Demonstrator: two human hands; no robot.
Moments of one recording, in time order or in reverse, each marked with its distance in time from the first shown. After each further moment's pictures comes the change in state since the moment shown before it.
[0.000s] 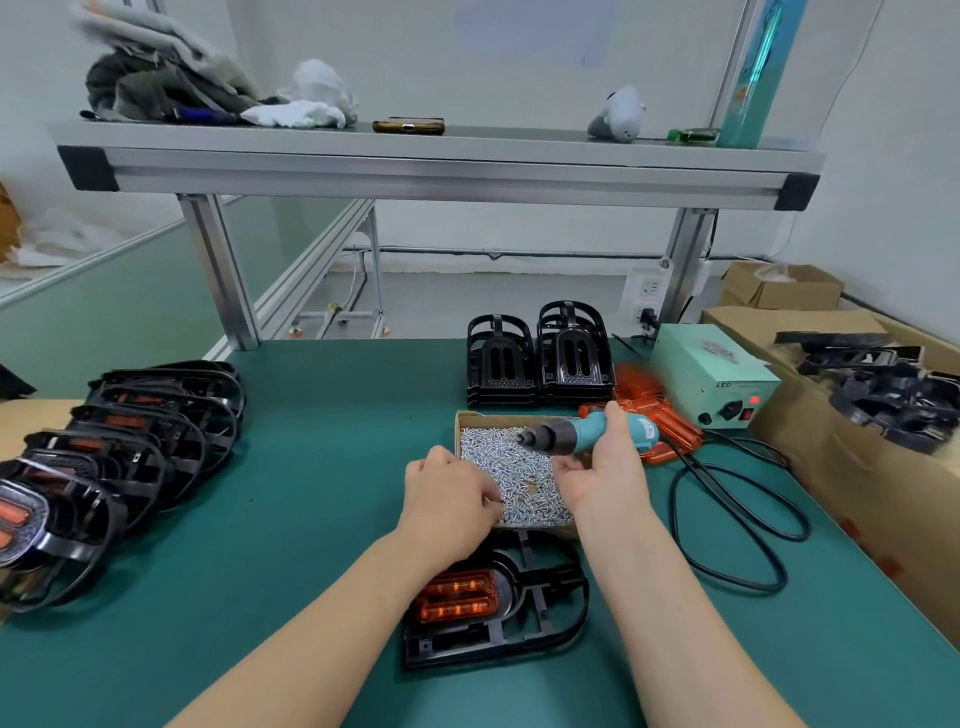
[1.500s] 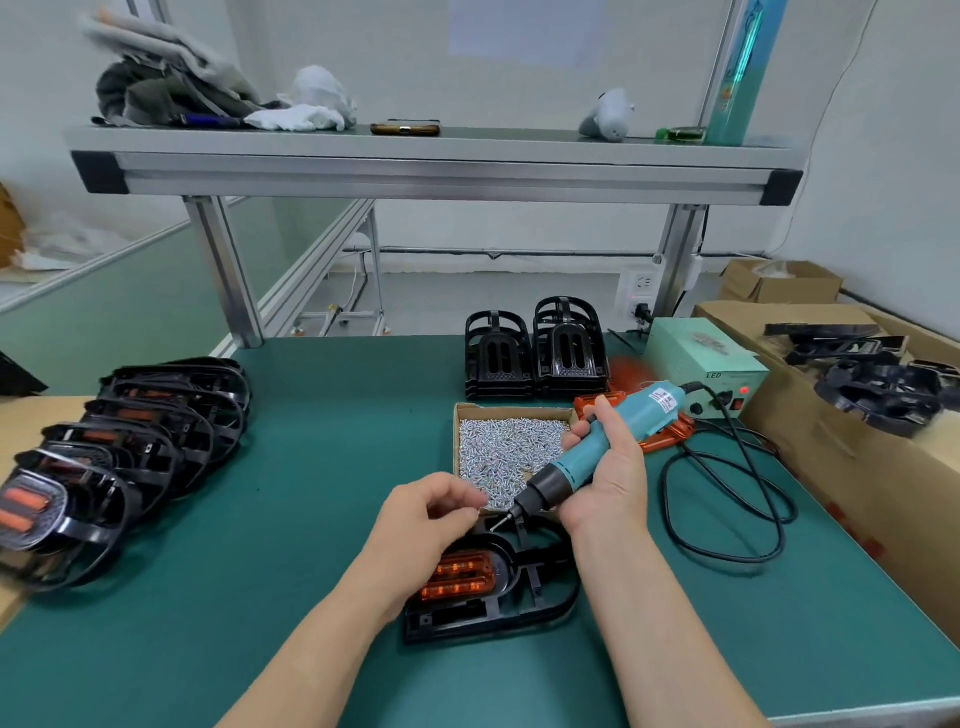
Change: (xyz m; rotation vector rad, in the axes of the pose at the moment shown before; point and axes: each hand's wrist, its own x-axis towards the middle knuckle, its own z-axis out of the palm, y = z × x) left_hand -0.067 -0.010 -0.015 -0.958 0.021 -0.203; right_hand -0.027 0.005 -0.030 0.004 -0.178 -0.097
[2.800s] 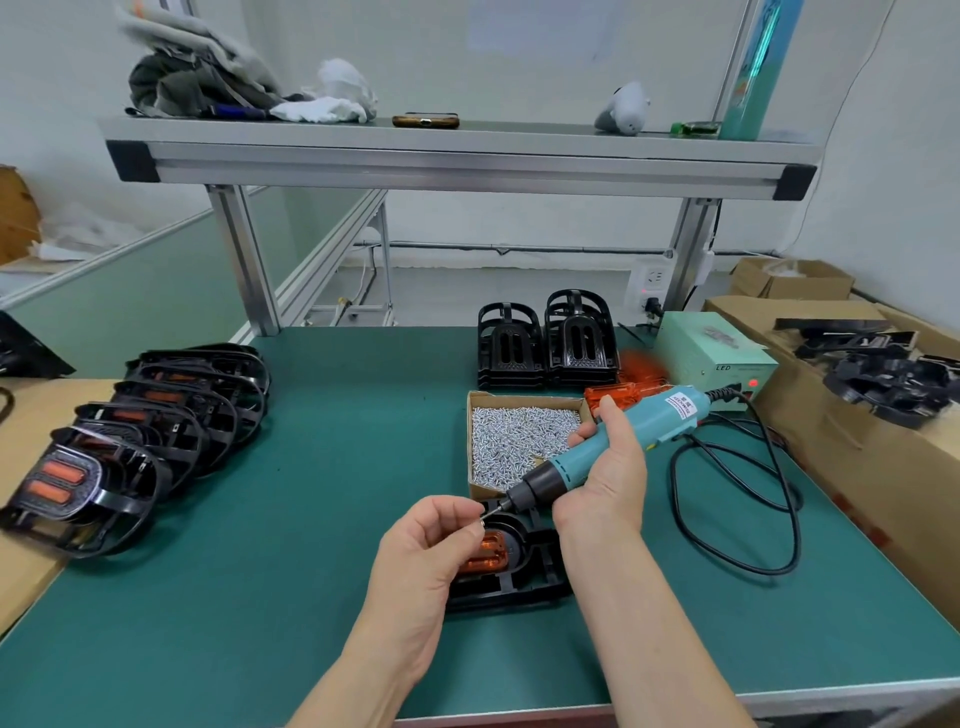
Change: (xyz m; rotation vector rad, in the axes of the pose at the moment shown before) left_hand -0.052 -0.009 0.019 -0.699 0.156 -0.046; right_hand -0.028 0.019 0.003 0.003 0.090 -0.157
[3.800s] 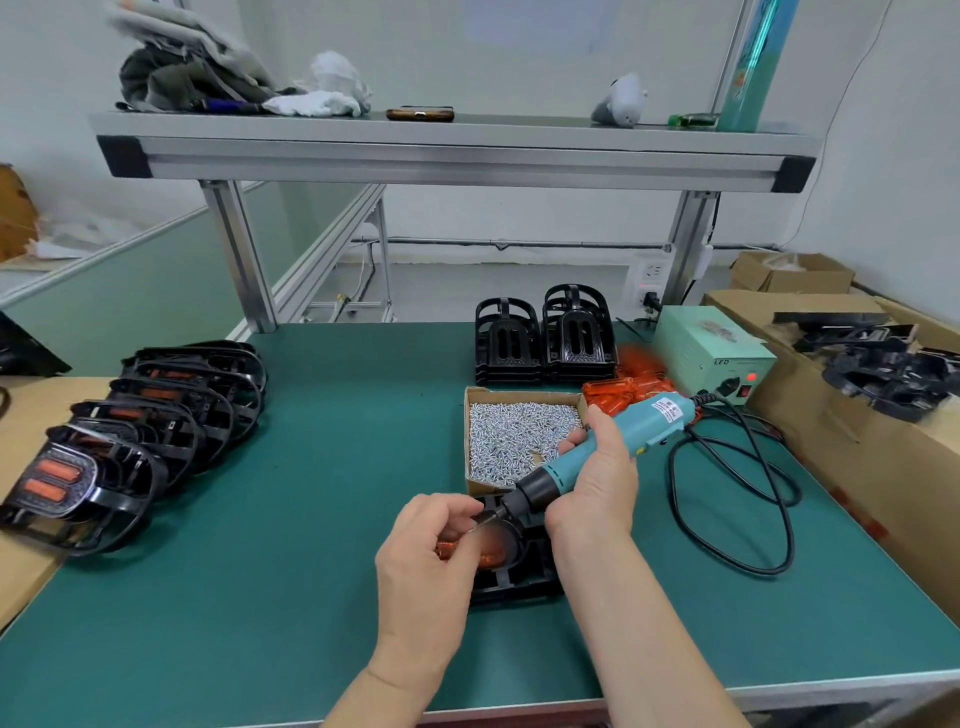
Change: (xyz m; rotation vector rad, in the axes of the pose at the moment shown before) left_hand -0.006 -0.011 0.009 0.687 0.208 0.544; right_hand -0.003 0.007 -0.004 -0.130 0.041 -0.033
